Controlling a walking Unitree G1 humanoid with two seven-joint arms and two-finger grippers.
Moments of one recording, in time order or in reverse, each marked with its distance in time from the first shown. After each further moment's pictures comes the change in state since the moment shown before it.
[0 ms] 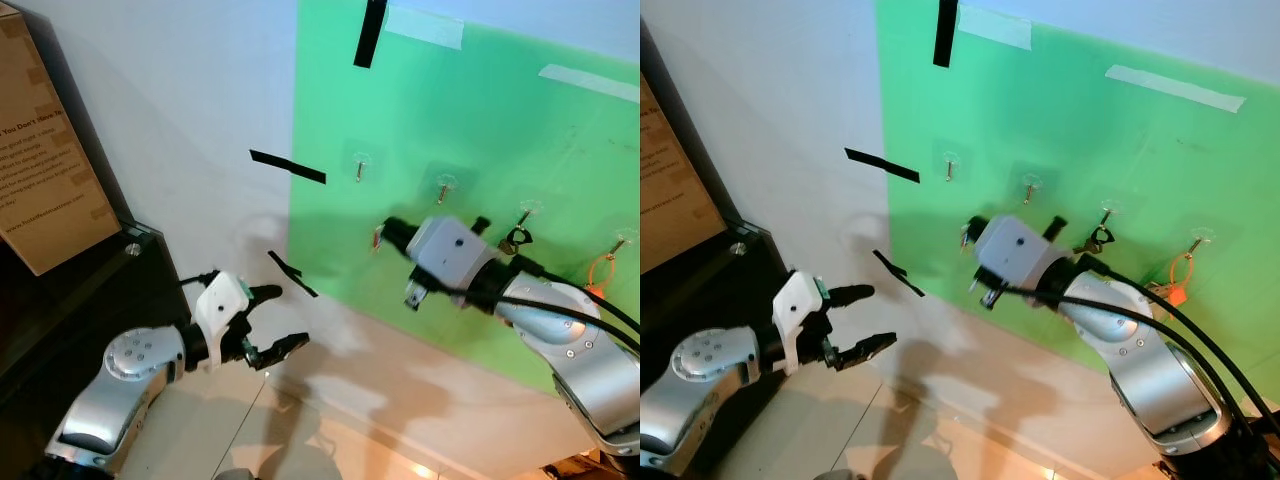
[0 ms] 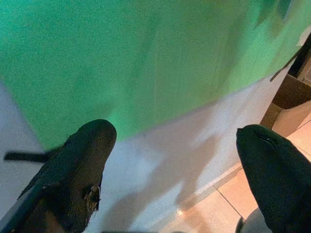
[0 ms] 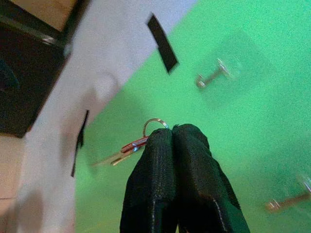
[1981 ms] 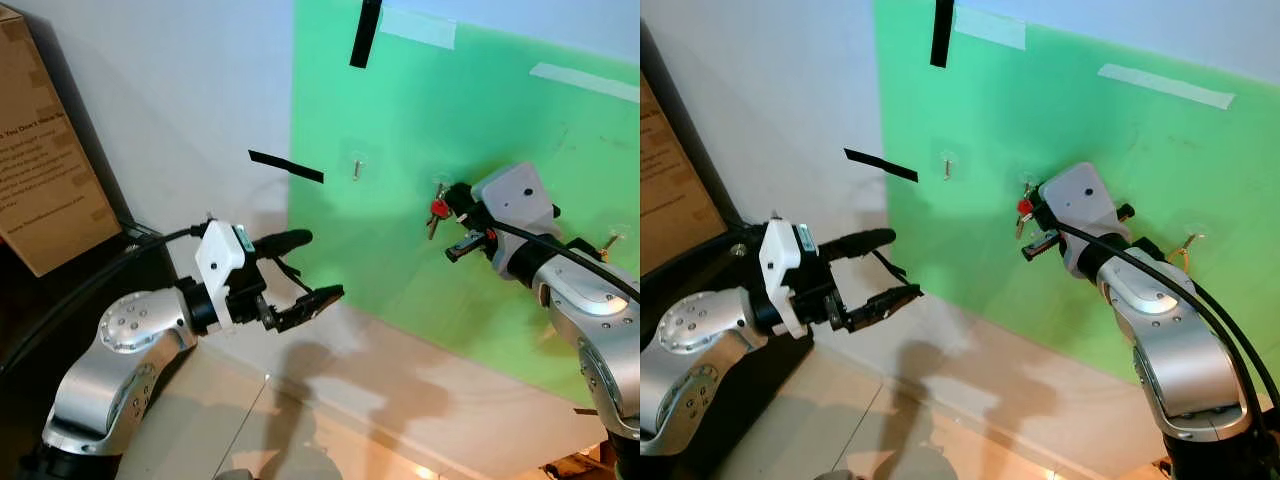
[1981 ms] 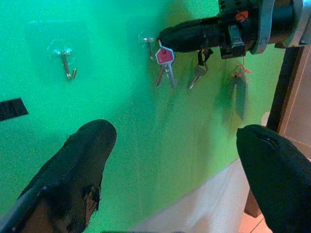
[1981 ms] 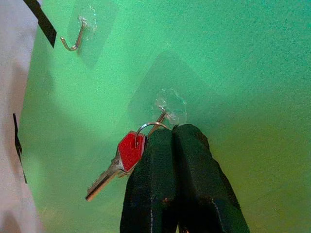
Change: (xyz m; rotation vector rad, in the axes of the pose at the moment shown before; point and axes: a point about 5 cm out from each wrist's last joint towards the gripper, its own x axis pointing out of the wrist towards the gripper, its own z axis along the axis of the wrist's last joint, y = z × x) left arm 0.001 -0.006 0.067 0.025 -0.291 -0.046; right arm -0.016 -0.040 -0.008 0.224 0.134 -0.283
